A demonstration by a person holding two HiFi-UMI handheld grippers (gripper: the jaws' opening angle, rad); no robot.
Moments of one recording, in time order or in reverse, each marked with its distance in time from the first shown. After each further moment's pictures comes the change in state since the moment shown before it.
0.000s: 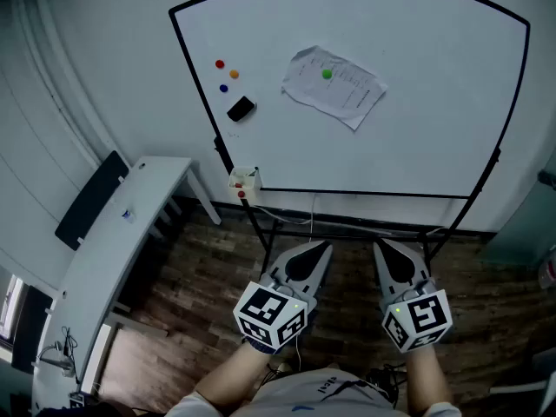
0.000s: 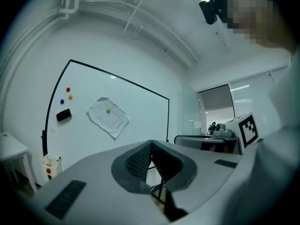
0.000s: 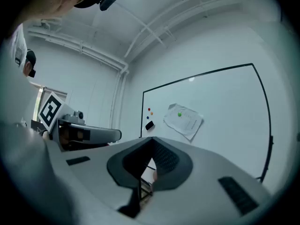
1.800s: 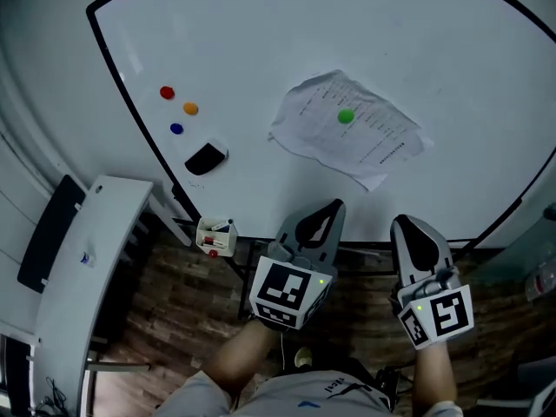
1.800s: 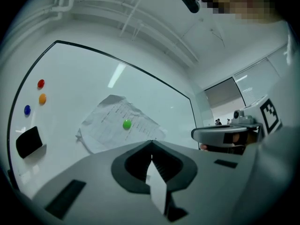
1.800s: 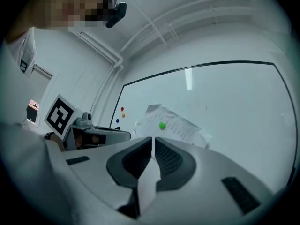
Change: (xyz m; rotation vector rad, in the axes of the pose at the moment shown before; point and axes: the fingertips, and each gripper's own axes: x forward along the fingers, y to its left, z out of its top) left arm 0.252 0.238 0.080 0.156 -0.124 -0.005; right arm 0.272 -0.149 0.045 -0.164 -0.092 -0.114
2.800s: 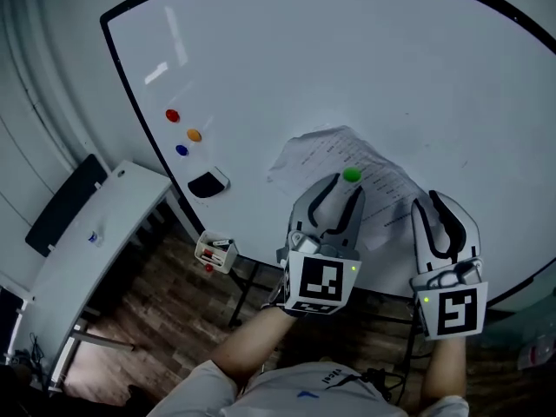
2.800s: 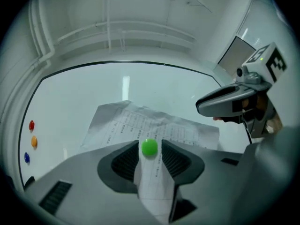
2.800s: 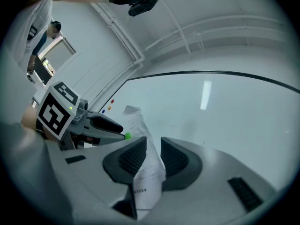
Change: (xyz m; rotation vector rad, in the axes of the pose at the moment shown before) left arm 0.120 0.068 0.038 0.316 -0.042 0.360; right arm 0.111 -0.099 0.049 -0.316 -0.096 0.111
